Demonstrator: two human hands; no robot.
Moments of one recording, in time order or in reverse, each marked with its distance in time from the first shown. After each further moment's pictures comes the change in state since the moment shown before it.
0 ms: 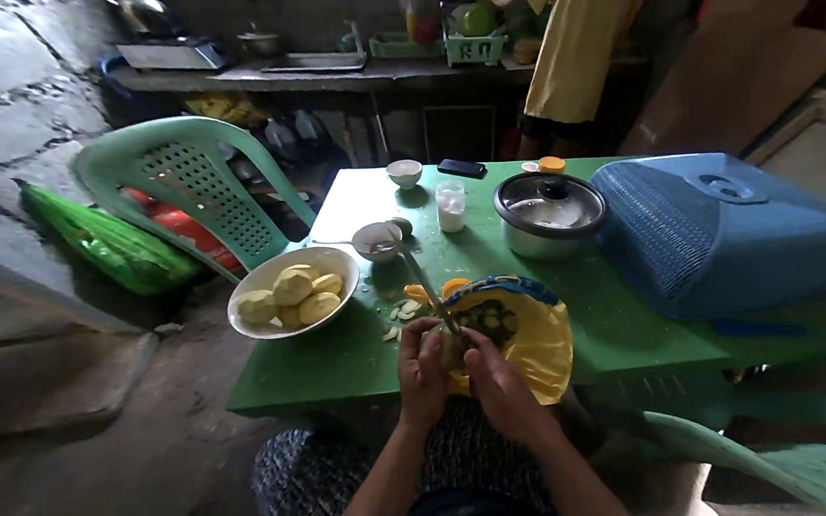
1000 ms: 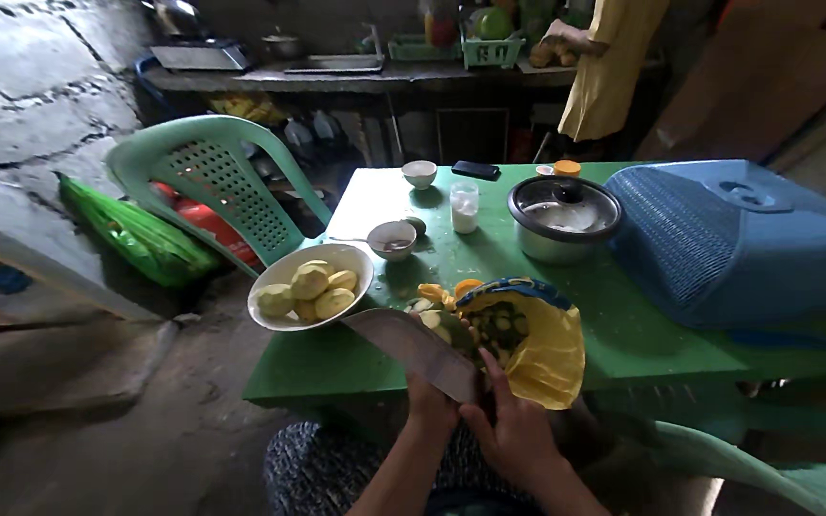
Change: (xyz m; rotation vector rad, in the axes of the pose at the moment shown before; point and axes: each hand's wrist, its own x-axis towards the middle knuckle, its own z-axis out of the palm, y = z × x) left_hand -0.002 0.040 0.019 -0.637 0.247 -0.475; right_hand -0.036 0.022 0.027 -0.607 0.336 -0.303
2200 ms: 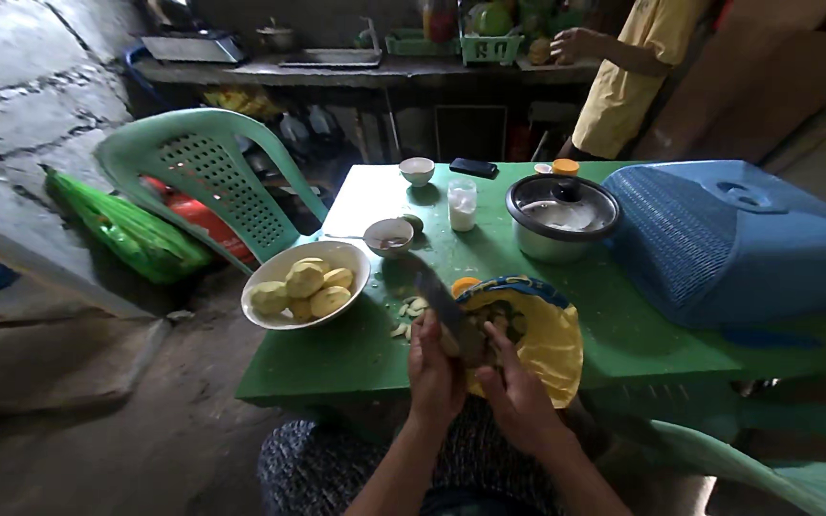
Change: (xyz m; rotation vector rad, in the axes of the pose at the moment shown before) left_hand 0.010 -0.010 -0.004 0.270 -0.102 0.171; right_hand 0.033 0.009 -0.020 0.335 -0.177 0.186
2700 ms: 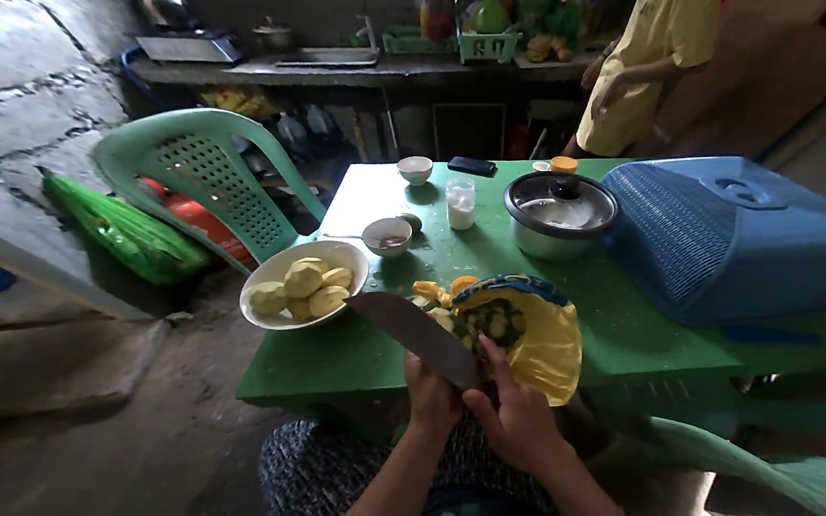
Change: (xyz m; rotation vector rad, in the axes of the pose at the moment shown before) left_hand -0.014 0.004 0.005 -0.001 0.076 0.070; right_hand -0.018 -0.001 0.009 -0.257 0.092 -0.161
